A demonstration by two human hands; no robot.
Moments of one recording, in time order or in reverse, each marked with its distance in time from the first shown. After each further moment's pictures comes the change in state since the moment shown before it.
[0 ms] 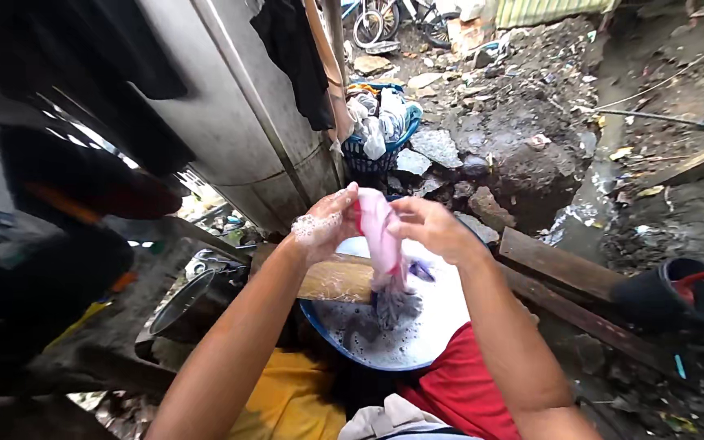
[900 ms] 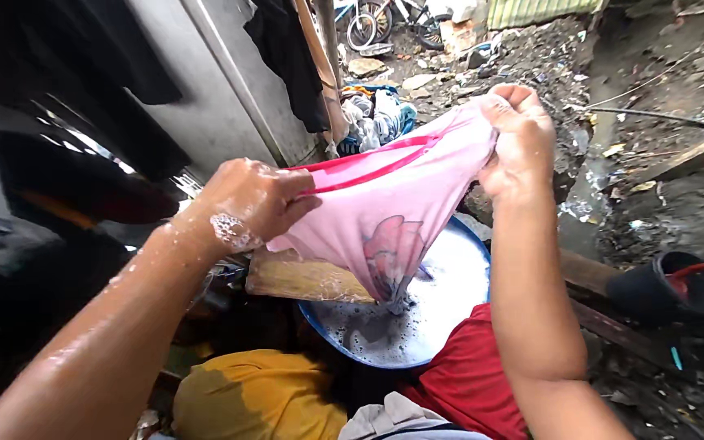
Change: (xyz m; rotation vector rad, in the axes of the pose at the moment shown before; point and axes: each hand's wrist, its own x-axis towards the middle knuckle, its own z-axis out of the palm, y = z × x) left_hand -0.057 0.081 -0.053 1.550 -0.050 0.794; right_hand 0.020 -0.066 -0.060 0.562 0.742 -0.253
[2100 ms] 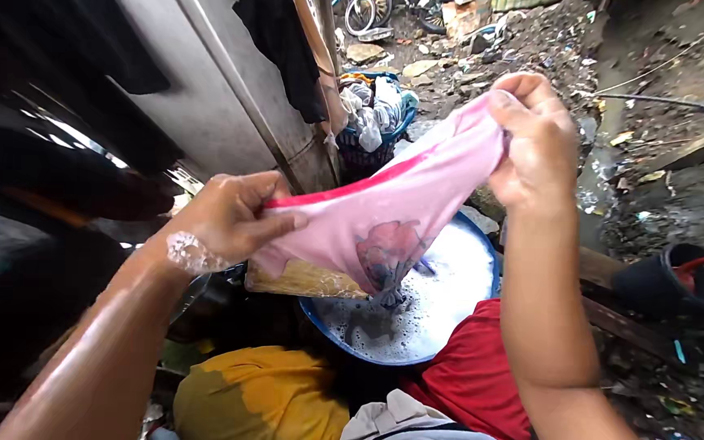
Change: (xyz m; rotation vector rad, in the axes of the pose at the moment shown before) left_hand -0.026 -0.008 0.005 -0.504 -0.007 -0.211; right_hand -0.012 -0.001 -0.010 -0.041 -0.187 -0.041
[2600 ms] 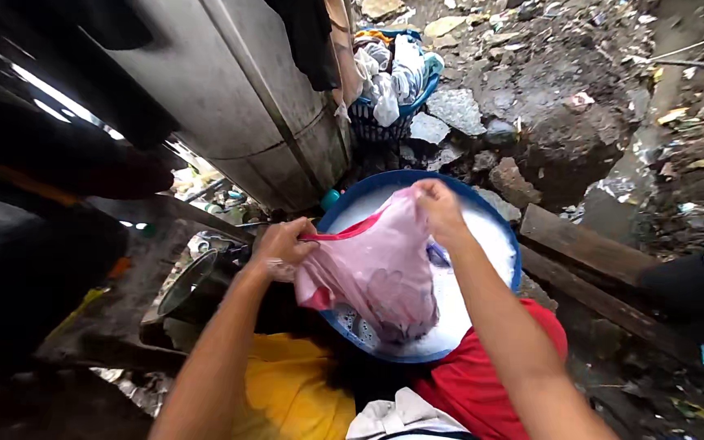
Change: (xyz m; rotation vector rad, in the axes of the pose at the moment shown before) left_hand -0.026 -0.109 0.116 0.068 -0.070 -0.450; right_hand -0.034 0.196 -0.006 -0.300 -0.193 0.390
